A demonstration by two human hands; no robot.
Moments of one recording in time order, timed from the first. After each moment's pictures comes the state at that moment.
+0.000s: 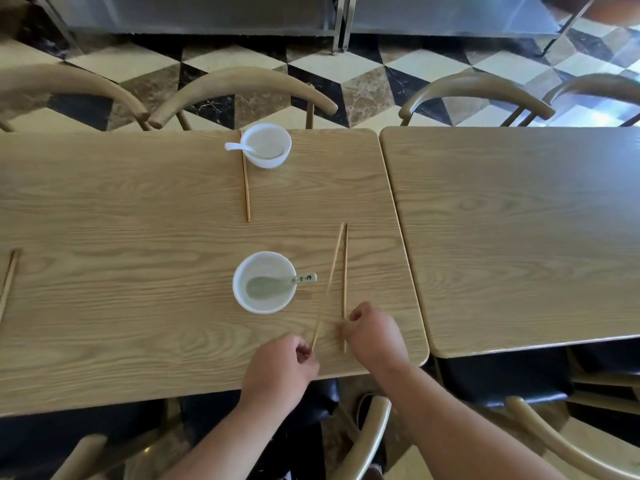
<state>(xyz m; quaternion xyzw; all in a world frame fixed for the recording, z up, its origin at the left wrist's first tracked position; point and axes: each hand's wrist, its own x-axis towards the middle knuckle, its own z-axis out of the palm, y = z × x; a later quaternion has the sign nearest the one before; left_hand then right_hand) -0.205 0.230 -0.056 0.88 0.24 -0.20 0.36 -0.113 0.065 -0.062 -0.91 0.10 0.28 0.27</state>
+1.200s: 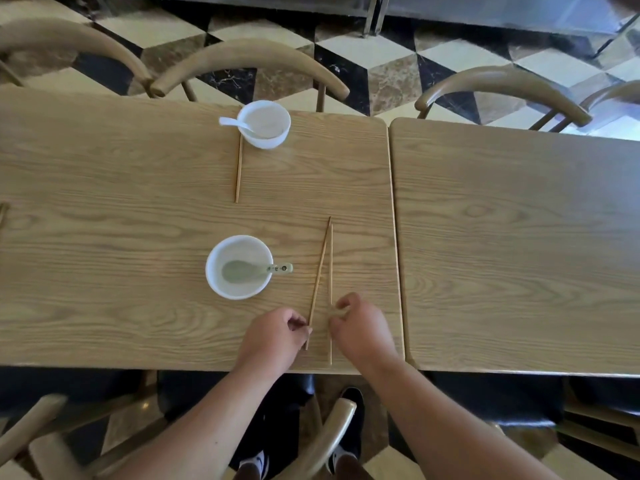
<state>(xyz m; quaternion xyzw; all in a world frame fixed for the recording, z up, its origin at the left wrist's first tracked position) -0.163 0.187 -0.078 0.81 0.33 -0.20 0.44 -0.090 0.032 -0.068 -0.91 0.03 0.32 0.27</state>
